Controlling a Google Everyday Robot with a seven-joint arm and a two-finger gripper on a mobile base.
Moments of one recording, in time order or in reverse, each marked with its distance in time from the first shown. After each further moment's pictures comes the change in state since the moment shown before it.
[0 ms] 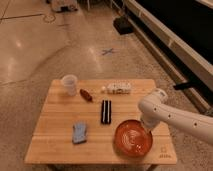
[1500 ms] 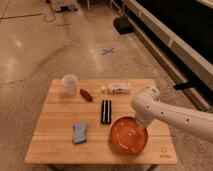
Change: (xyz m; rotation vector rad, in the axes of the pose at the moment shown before) arm 0.030 -0.007 -0.013 -0.035 0.028 -0.037
